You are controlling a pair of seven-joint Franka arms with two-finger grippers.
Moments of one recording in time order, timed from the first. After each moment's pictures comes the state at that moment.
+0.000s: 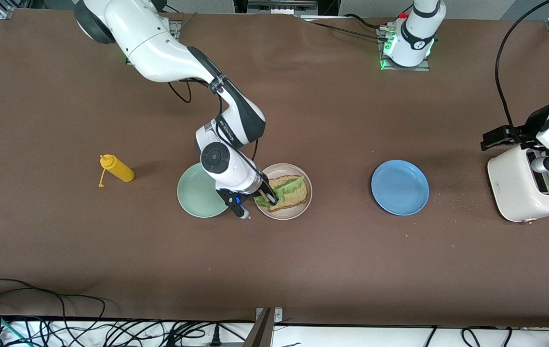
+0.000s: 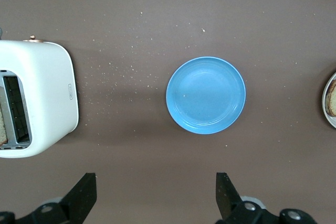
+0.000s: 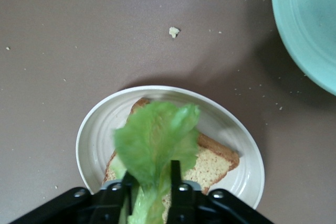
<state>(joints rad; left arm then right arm) 0.05 0.17 -0.03 -1.51 -0.01 1.56 -0.04 0.52 0.94 0.16 -1.19 0.18 2.30 1.32</state>
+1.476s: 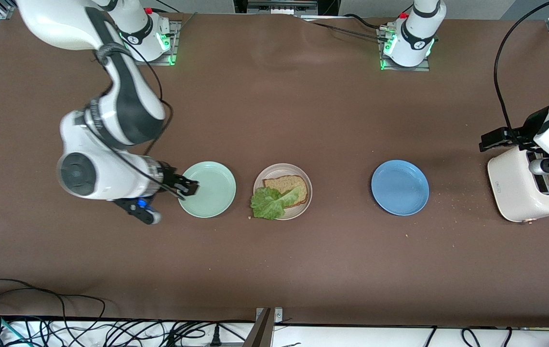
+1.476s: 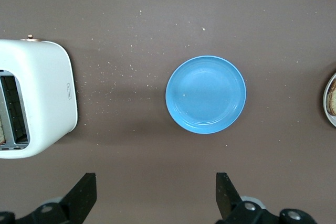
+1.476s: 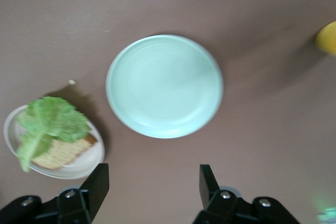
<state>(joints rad) 0.05 0.18 -0.03 -1.51 -0.01 1.56 -0.04 0.20 0.65 0.13 -1.15 0.17 1.56 0.77</state>
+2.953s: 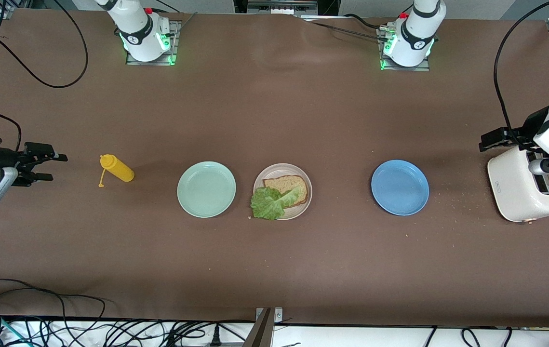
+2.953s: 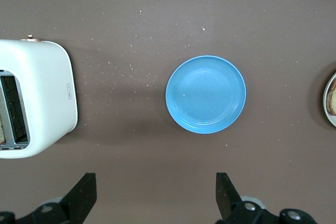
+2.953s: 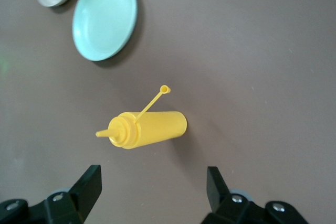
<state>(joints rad) 0.05 0.18 -0.03 -1.51 -0.01 1.56 -0.04 -0.03 0.50 -0.37 -1.57 0.58 1.61 -1.29</state>
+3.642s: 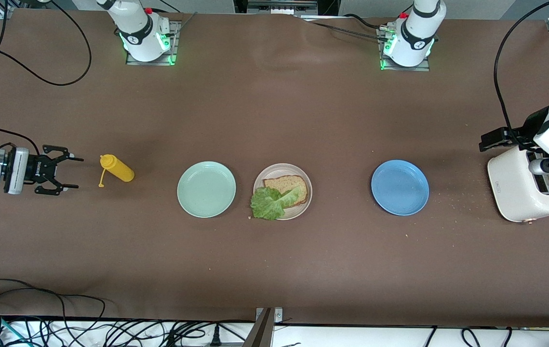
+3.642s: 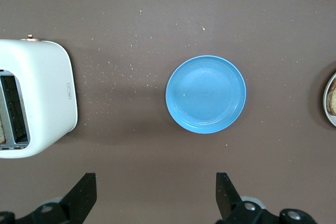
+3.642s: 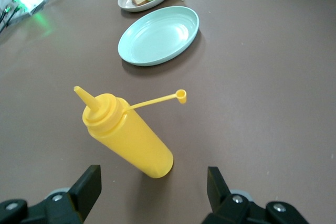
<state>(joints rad) 0.05 0.18 -0.03 -1.51 -0.01 1.56 -0.04 -0.11 0.63 -0.36 -1.66 0.87 1.62 -2.08</state>
